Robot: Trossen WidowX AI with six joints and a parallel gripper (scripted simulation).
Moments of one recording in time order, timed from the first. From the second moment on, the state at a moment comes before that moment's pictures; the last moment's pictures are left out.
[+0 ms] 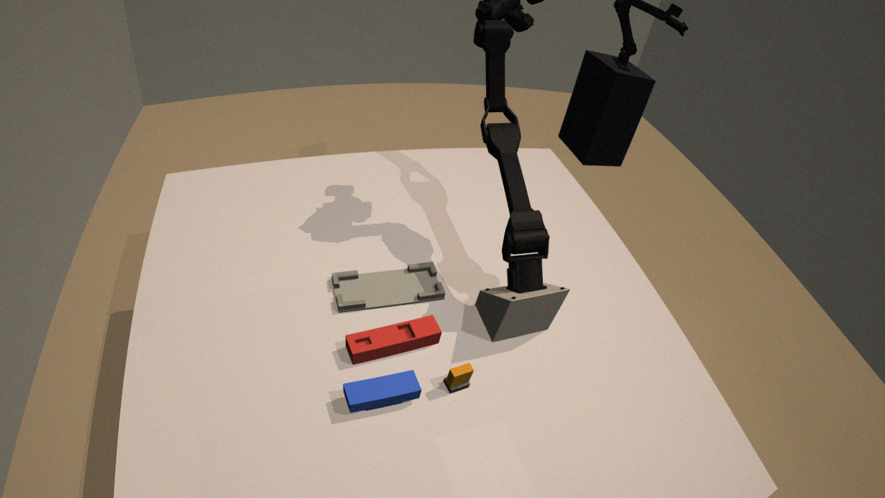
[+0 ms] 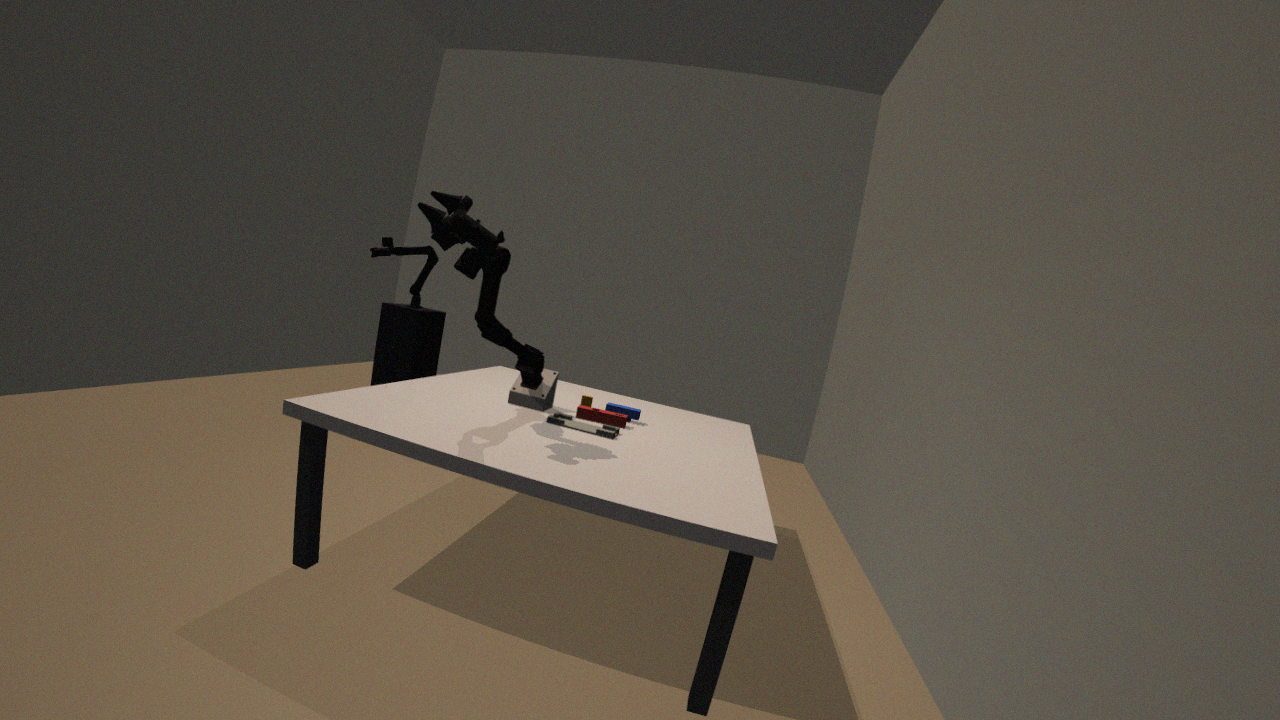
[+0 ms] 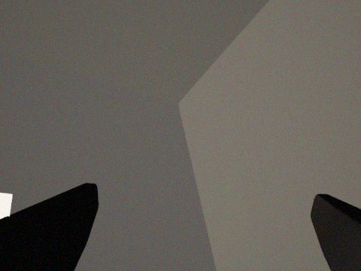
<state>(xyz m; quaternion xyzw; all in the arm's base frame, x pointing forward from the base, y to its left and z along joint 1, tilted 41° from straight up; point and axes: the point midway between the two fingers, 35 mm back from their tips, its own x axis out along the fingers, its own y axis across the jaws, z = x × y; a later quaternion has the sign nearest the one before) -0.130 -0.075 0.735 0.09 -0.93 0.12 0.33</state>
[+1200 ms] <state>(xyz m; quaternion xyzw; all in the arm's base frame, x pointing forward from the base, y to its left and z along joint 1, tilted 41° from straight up) 0.054 0.238 0.706 -0.02 -0.57 0.48 0.67</state>
